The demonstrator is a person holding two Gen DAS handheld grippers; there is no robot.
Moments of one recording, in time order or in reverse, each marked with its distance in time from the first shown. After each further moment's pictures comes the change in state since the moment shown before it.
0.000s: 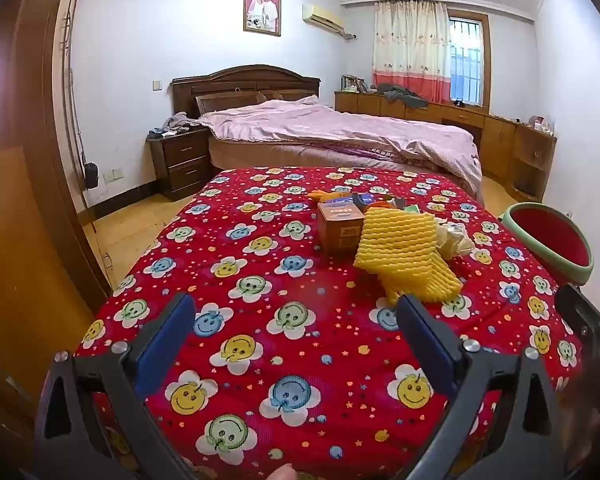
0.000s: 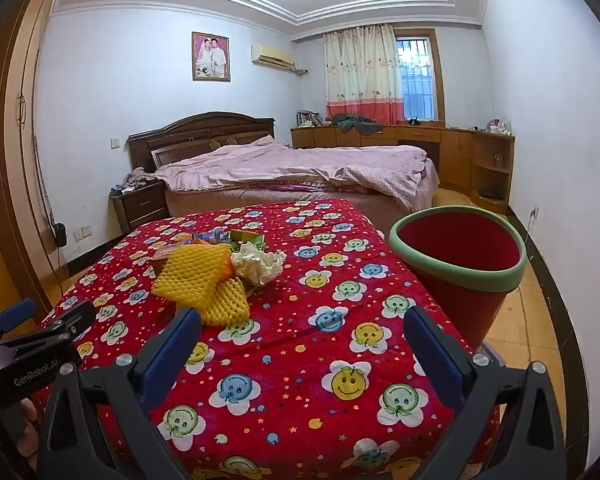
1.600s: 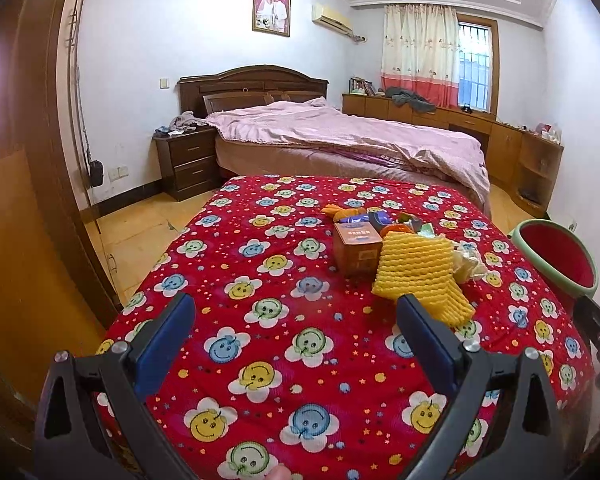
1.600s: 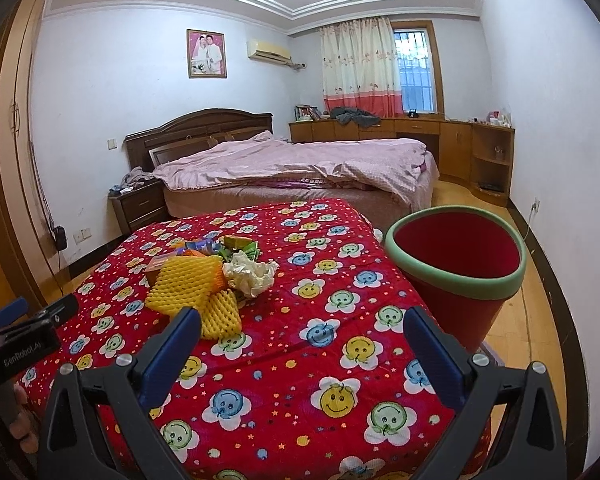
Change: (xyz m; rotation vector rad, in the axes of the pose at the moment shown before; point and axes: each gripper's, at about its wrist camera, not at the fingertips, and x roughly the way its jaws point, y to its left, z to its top) left arm 0.009 0.015 0.023 -0.030 -0.001 0.013; right arm 0.007 -0.010 0.019 0.007 0.027 0.017
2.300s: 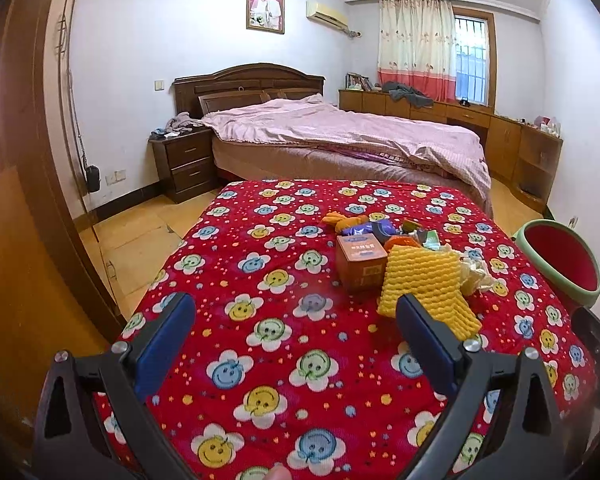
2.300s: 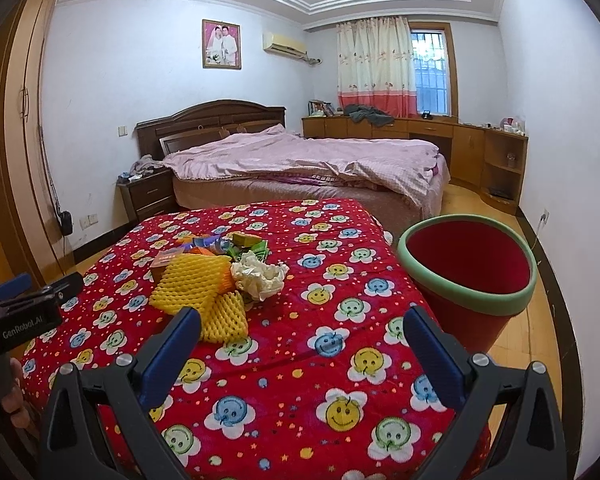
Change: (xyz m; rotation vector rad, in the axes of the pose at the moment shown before) left arm 0.014 -0.001 0.022 0.032 0.016 0.000; right arm 0.011 0.005 0.011 -0.049 0.027 0.026
